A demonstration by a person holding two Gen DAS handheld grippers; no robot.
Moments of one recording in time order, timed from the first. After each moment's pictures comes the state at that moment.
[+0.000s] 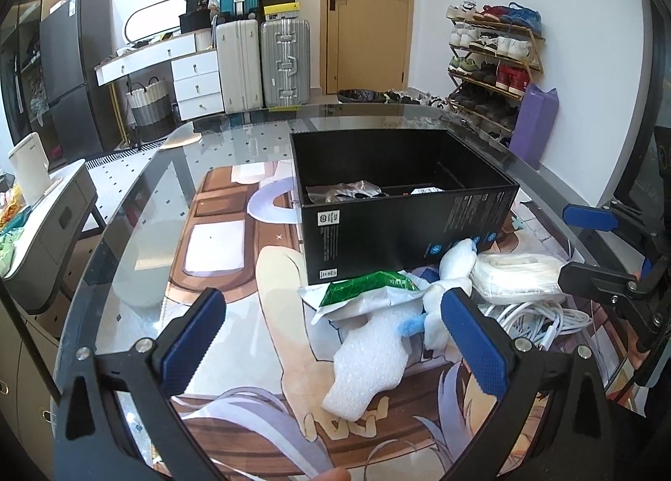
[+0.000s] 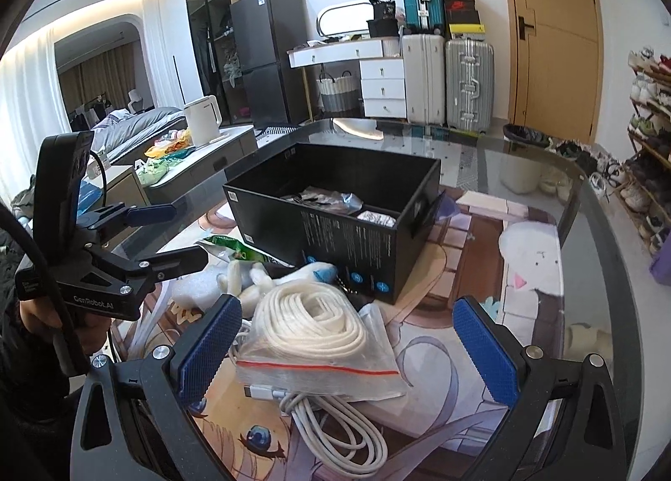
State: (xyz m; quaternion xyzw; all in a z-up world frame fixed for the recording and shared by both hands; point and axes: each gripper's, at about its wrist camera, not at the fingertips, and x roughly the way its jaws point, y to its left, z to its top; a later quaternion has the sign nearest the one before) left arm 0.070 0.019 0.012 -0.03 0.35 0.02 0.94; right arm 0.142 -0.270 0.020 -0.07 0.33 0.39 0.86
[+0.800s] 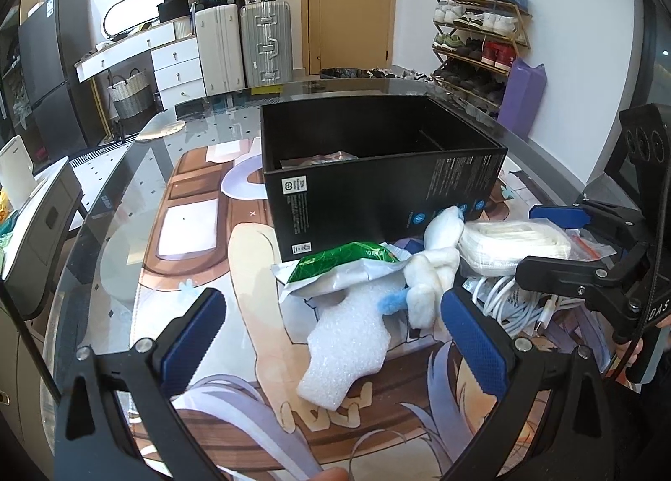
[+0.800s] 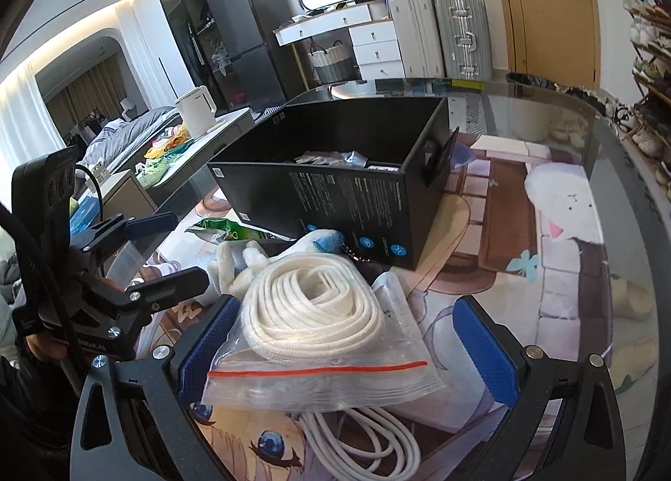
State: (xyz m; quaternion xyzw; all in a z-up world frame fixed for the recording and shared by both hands) left arm 0.072 0.007 0.001 -0.01 0.38 -0.01 0.92; right arm 0.160 -0.256 -0.009 -0.03 0.40 0.39 0.83
